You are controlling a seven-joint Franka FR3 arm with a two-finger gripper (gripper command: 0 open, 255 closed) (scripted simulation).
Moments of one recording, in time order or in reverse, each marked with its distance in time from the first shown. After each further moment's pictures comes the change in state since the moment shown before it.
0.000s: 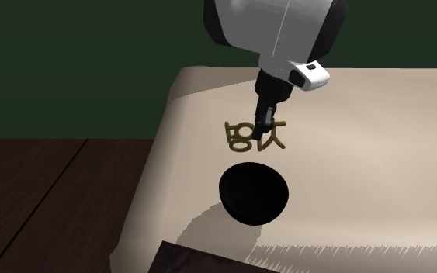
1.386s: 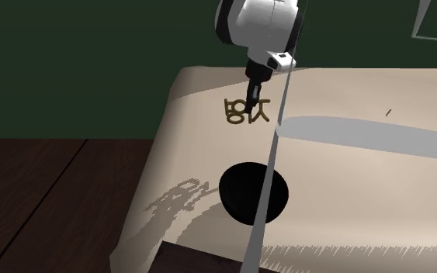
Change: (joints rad) arm 0.067 0.586 0.005 0.638 -0.168 -0.044 0.165
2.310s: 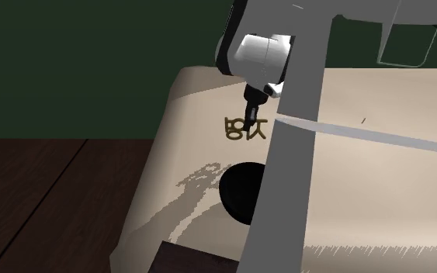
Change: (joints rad) arm 0.010 0.114 -0.011 -0.029 -0.014 0.142 -0.009
